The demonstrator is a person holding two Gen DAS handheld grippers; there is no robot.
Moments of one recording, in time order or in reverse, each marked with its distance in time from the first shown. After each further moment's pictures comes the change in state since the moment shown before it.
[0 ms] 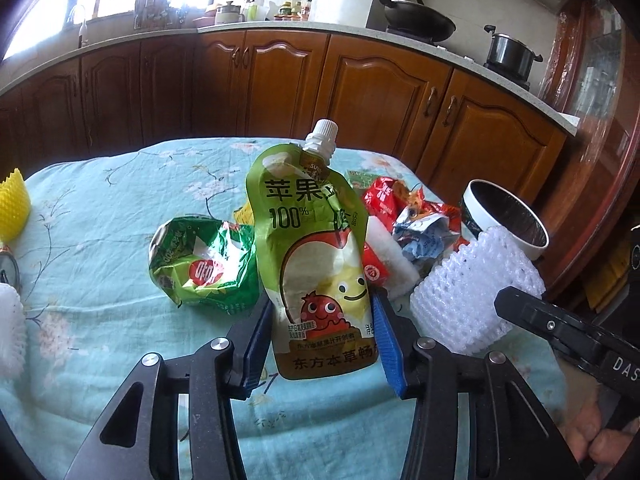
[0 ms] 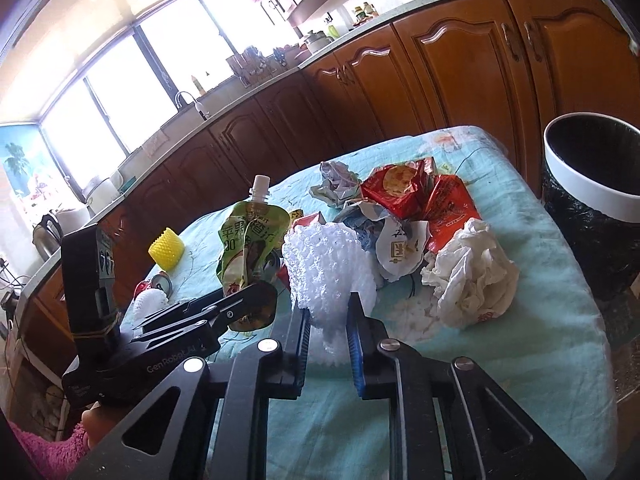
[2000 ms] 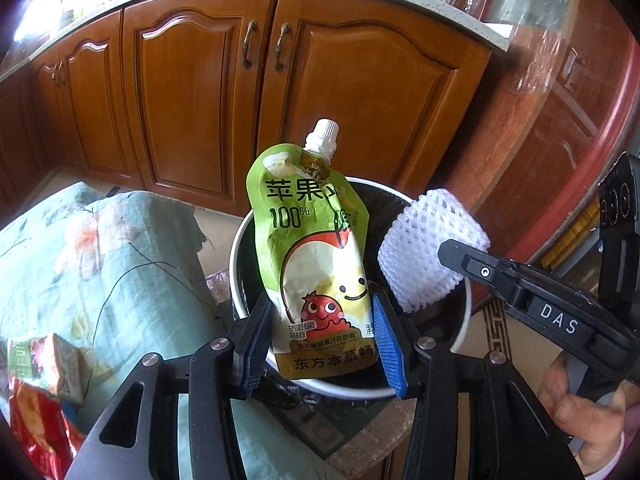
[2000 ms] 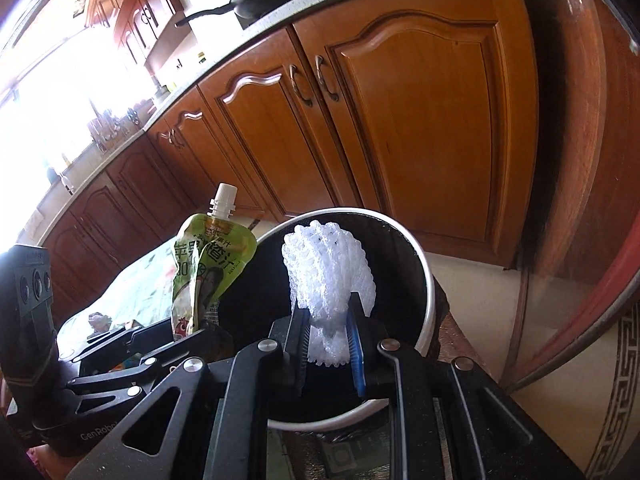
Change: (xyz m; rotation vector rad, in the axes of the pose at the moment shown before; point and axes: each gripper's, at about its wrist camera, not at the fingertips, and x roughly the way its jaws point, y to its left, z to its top) left arm 0.271 -0.230 0.148 0.253 0.222 -0.267; right arm -0.062 -0.256 0.117 0.200 -0.064 -0.428
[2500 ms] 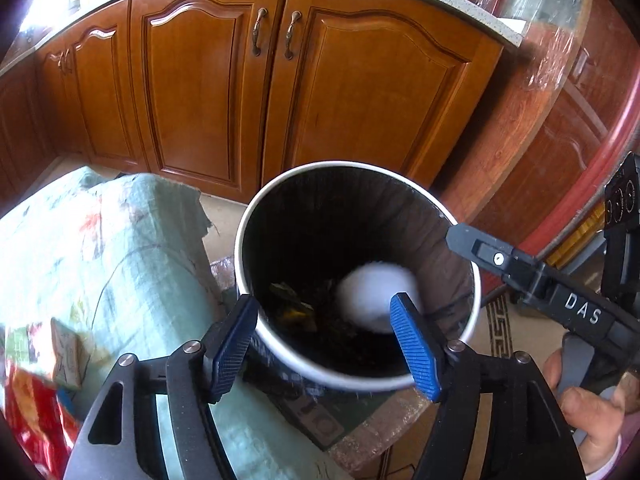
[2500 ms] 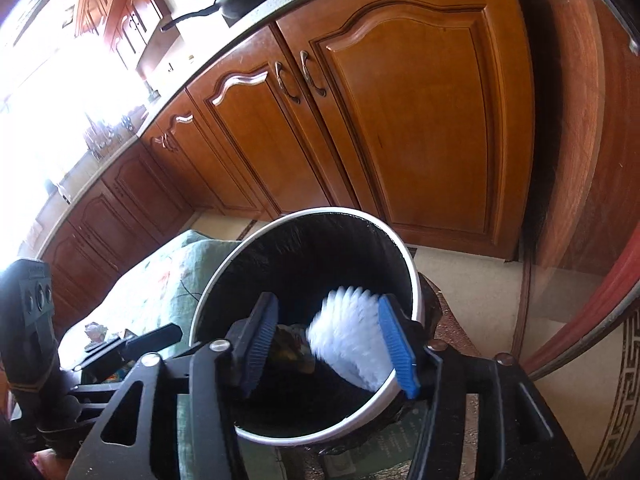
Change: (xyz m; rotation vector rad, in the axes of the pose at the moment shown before) left arm 0.011 -0.005 -0.007 -0.036 0.036 0.012; right arm 0.000 -0.016 -0.002 0.052 -0.024 0.028
